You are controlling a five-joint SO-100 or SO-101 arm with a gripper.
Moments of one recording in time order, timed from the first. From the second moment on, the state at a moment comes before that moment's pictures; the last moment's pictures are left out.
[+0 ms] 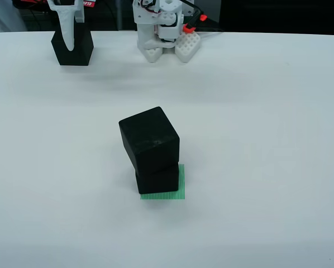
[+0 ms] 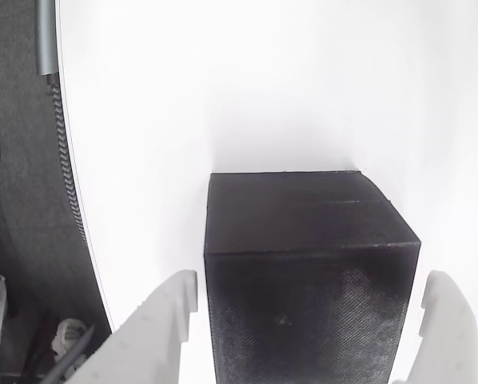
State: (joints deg) arm 90.4 110.6 122.8 81.3 -91.9
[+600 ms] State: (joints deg) arm 88.7 104.0 119.5 78.3 -88.0
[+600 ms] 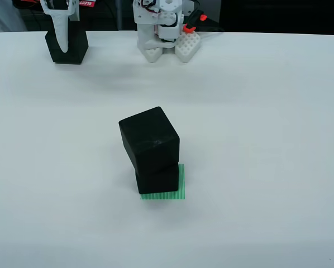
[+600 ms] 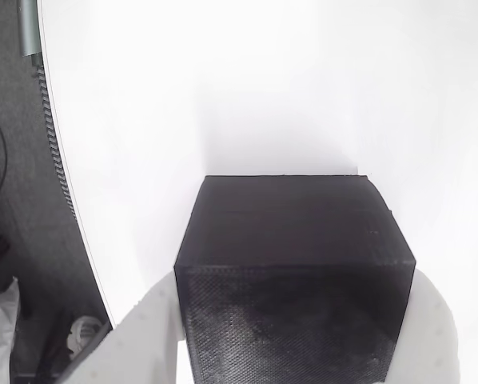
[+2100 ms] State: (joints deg) arm 13.8 117.8 80.8 85.9 -55.4
